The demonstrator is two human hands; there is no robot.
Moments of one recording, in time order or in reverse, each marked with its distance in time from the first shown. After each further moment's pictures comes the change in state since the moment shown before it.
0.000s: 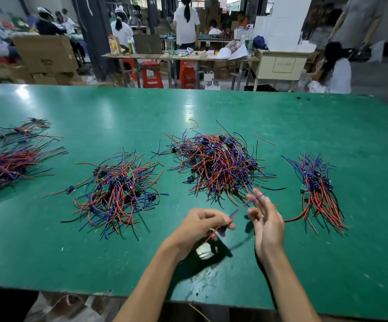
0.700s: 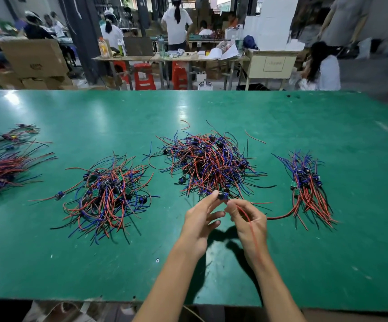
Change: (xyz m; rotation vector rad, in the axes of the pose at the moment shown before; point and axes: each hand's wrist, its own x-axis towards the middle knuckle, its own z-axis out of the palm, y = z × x) left_hand 0.027 0.006 0.040 -0.490 0.332 -0.123; right_hand -0.018 0.005 0.002 -0.287 -0.228 -0.265
